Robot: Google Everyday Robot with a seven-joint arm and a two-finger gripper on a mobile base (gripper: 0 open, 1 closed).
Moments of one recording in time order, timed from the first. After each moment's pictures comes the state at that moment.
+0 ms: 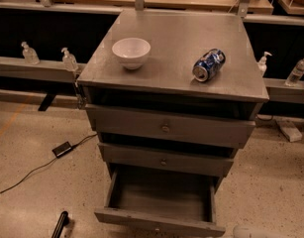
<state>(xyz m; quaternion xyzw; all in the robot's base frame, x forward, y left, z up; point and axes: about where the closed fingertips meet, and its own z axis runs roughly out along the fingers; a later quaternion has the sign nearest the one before) 0.304 -0.100 0.303 -0.34 0.76 0.53 0.20</state>
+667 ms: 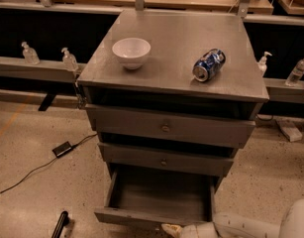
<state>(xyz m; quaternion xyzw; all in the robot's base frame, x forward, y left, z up) 0.341 -0.049 0.282 -0.48 0.66 0.51 0.27</state>
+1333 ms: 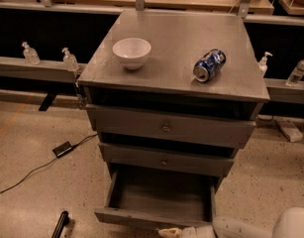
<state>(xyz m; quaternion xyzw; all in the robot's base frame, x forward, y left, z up) 0.352 -0.051 0.242 -0.50 0.64 0.49 0.31</state>
